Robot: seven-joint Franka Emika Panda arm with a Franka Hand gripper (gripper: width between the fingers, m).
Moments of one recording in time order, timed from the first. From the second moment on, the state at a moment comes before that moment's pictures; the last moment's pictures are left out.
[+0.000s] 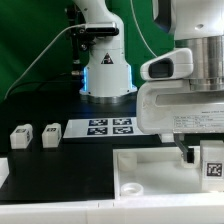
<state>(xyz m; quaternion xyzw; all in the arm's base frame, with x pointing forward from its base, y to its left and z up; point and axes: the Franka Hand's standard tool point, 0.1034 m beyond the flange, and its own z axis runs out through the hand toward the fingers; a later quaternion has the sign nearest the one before) 0.635 0.121 0.069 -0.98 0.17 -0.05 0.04</state>
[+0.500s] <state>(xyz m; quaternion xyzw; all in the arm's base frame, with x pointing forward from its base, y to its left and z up) 0.634 0.117 0.067 -0.91 0.41 -0.03 0.06</state>
